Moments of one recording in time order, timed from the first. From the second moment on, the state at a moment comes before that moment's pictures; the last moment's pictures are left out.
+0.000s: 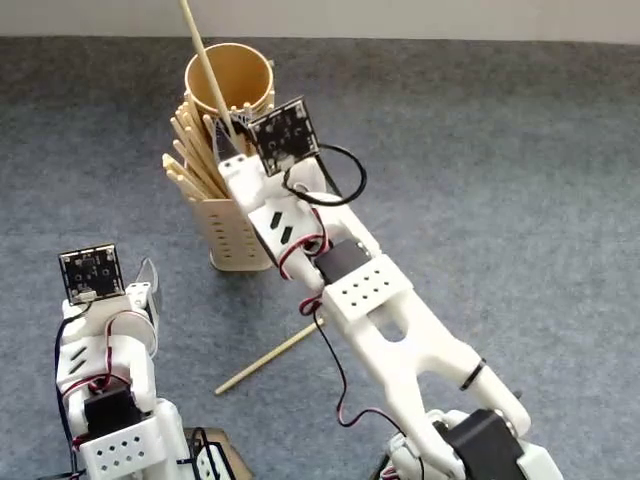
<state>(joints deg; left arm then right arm) -27.0 -103.2 93.8 47.7 -3.5 -40.7 -17.7 33.8 -8.0 6.0</state>
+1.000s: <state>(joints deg) -26.7 -103.2 94.2 47.7 -5.2 -40.7 -32.8 42.7 59.2 24.8</state>
